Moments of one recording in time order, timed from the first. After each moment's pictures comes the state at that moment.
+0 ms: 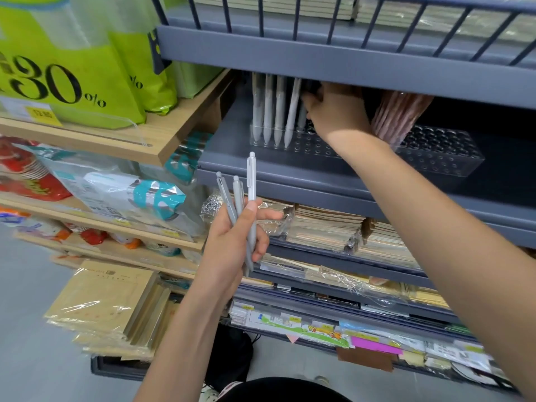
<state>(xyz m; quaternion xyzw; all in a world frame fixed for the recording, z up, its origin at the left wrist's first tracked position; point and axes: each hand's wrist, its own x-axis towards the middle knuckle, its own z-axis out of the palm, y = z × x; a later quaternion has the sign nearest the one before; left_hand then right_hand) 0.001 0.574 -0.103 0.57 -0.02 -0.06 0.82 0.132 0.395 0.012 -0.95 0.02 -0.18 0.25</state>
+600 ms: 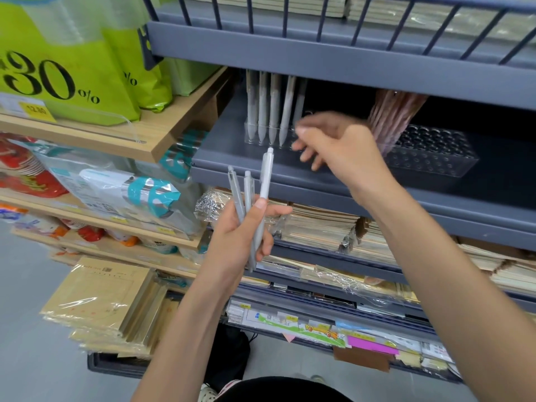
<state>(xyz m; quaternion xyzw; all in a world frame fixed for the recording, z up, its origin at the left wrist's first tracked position) 0.000 0.561 -0.103 0.61 -0.08 -0.07 0.79 0.067 0.382 -0.015 -0.81 -0.04 -0.11 0.58</state>
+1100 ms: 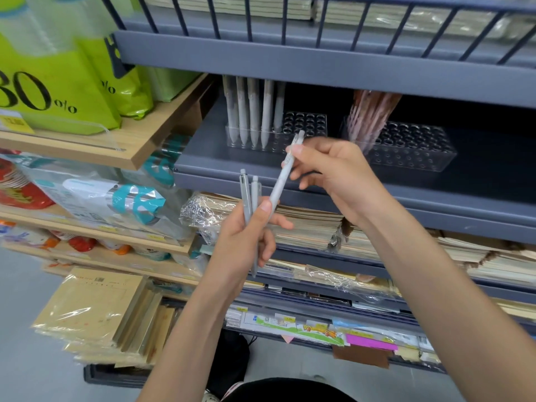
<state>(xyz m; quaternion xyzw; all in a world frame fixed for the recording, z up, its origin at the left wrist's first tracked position) -0.001 0.533 -0.104 0.61 -0.09 -0.09 0.78 0.040 0.362 -0.025 -0.72 -0.03 -0.01 0.70</state>
